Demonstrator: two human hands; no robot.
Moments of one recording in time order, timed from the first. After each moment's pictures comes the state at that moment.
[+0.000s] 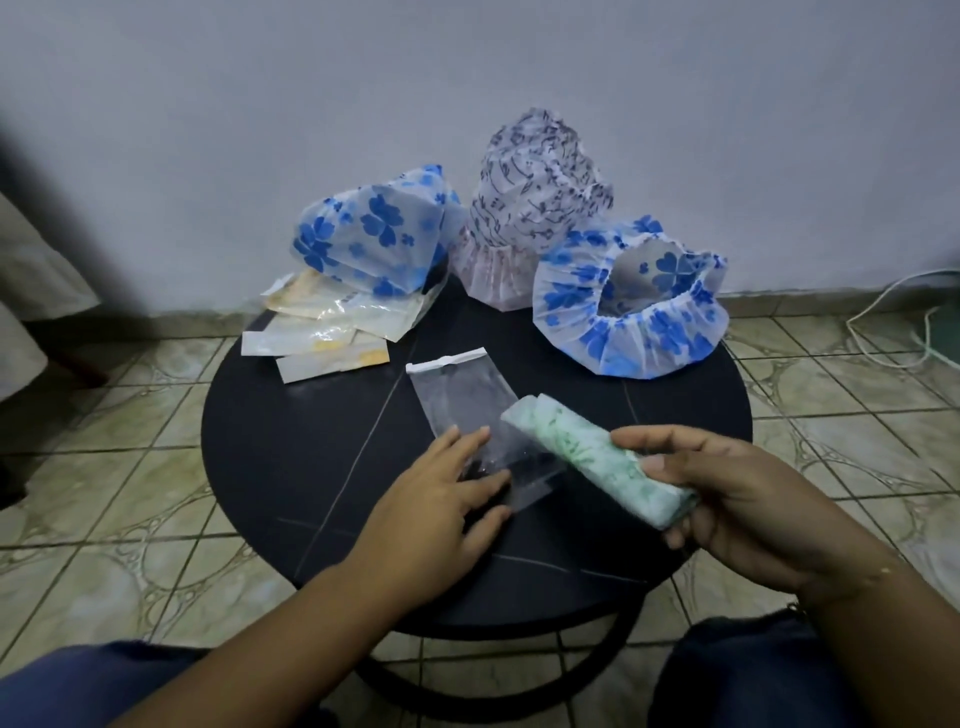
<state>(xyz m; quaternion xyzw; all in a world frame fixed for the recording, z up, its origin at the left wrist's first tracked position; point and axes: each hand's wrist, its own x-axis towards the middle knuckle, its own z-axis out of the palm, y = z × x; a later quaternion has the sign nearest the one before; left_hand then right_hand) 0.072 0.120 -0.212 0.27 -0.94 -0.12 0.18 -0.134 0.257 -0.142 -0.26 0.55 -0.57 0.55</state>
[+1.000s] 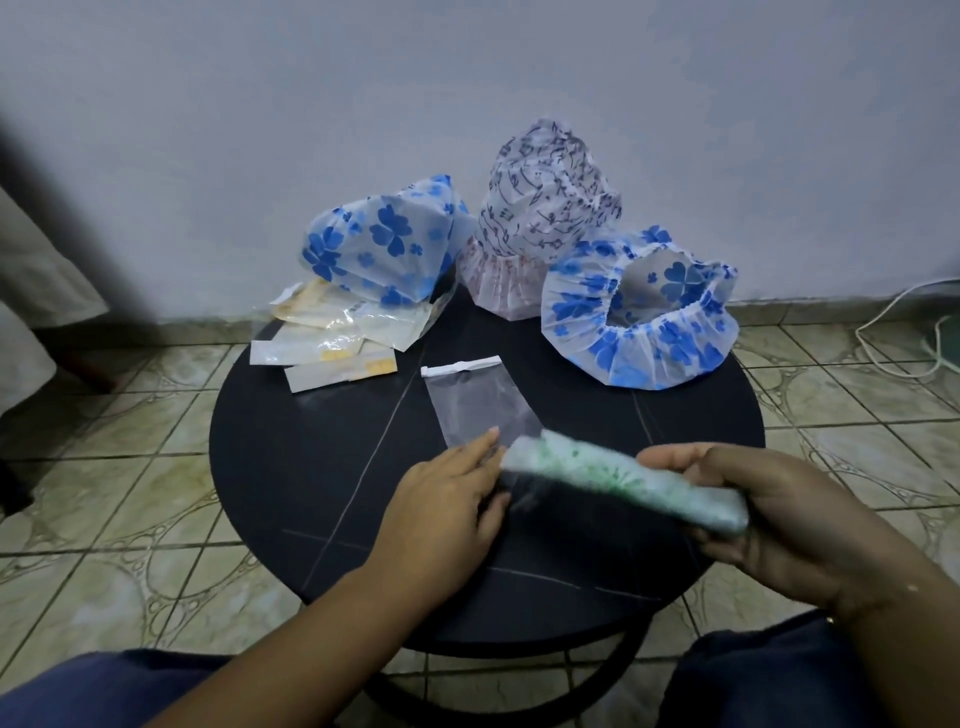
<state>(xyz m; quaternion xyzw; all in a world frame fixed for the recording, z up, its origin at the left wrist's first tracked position) 0.059 0.111 -0.213 0.31 -0.92 -0.13 0.20 -0.138 0.258 -0.133 -0.21 0.61 -0.55 0.54</state>
